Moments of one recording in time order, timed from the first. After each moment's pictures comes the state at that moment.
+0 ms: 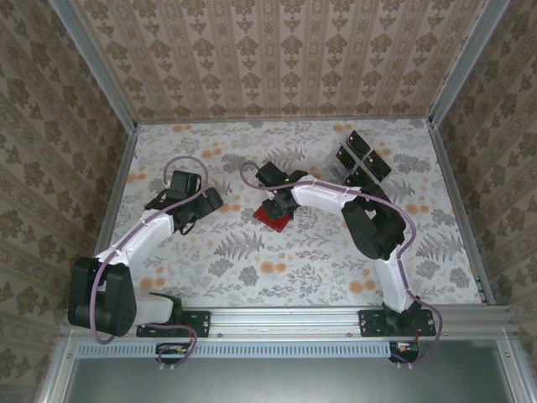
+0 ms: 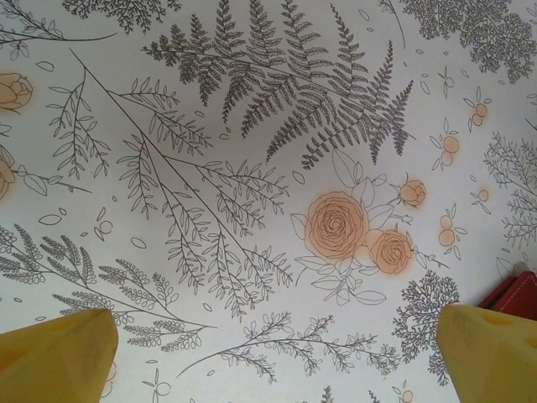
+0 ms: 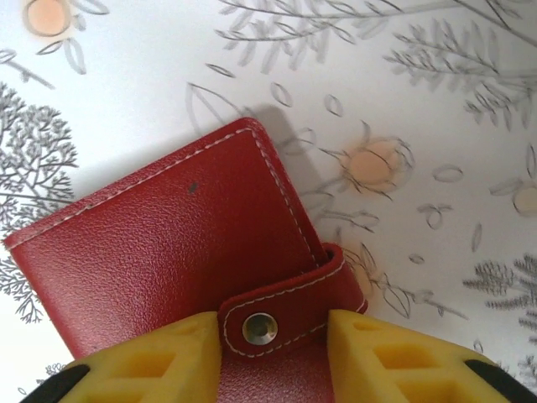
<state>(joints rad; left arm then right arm) -0.29 1.29 0.79 -0.47 -0.04 -0.70 0.69 2.09 1.52 -0.65 0.08 0.25</state>
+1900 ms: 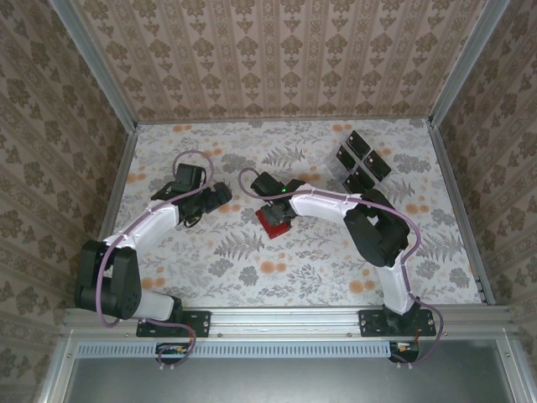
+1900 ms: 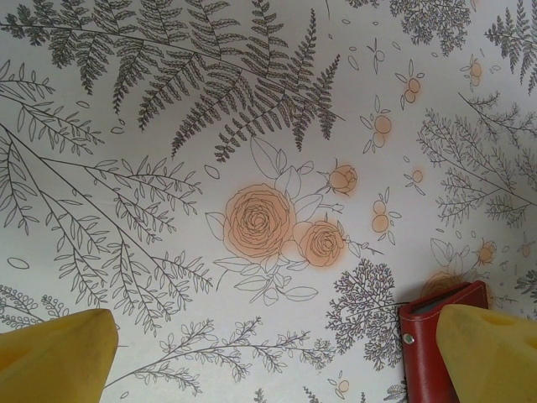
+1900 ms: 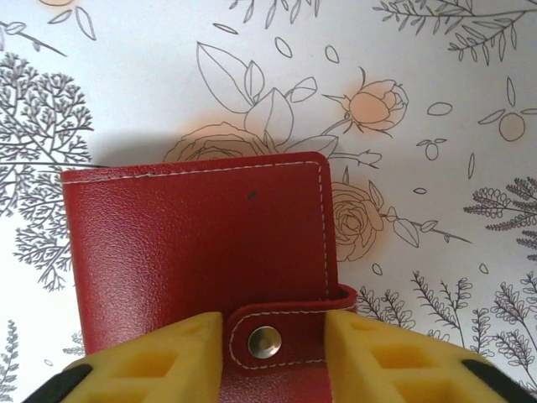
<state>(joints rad) -0.30 1.40 0.86 -0.43 0.10 -0.70 0.78 2.05 1.47 -0.64 0.21 0.35</state>
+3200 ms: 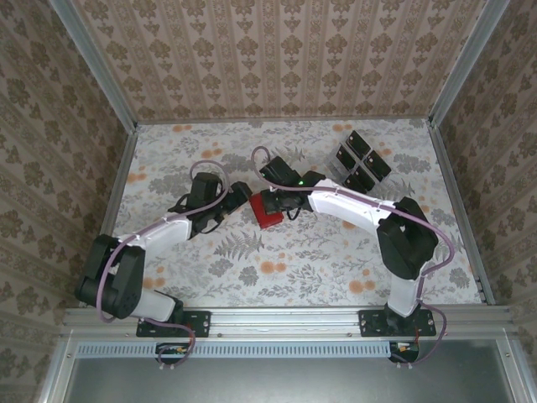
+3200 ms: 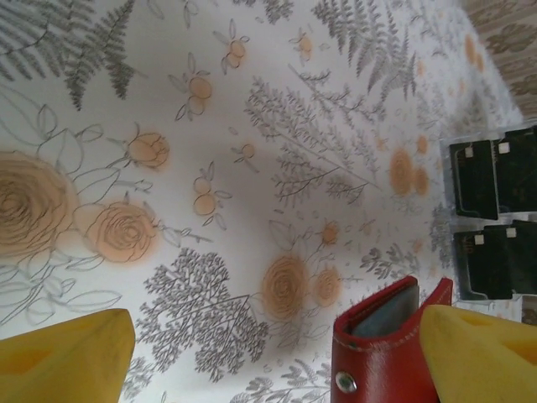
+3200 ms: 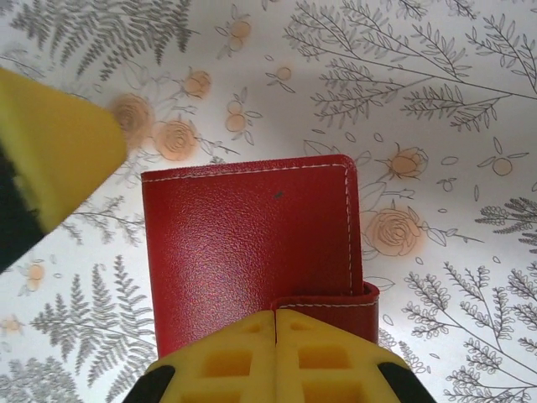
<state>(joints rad) -0.46 1.42 0.69 0.04 0.20 -0.95 0.75 1.83 1.43 -0.58 0.04 0.48</state>
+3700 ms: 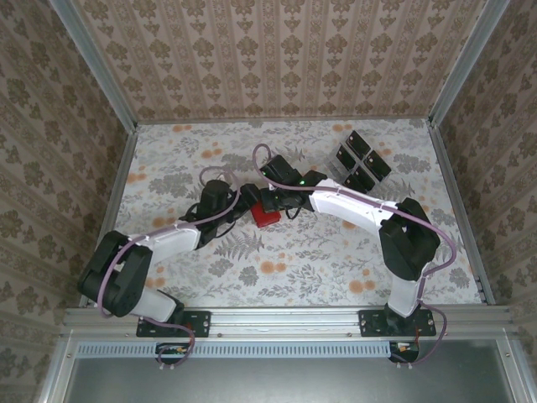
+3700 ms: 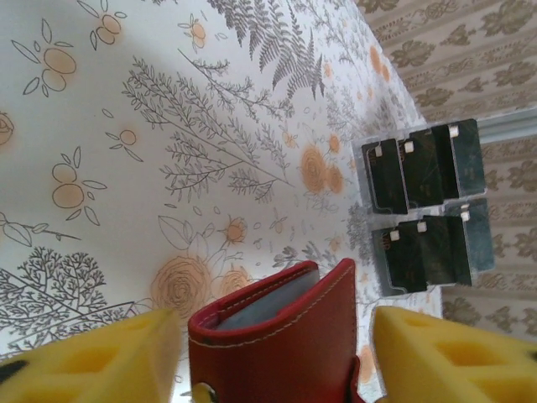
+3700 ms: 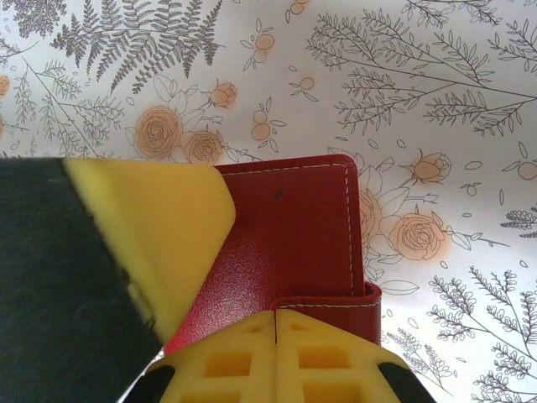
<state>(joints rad) -0.57 1.45 0.61 0.34 0.15 -1.08 0.75 1.83 1.43 -0.56 0.01 0.51</state>
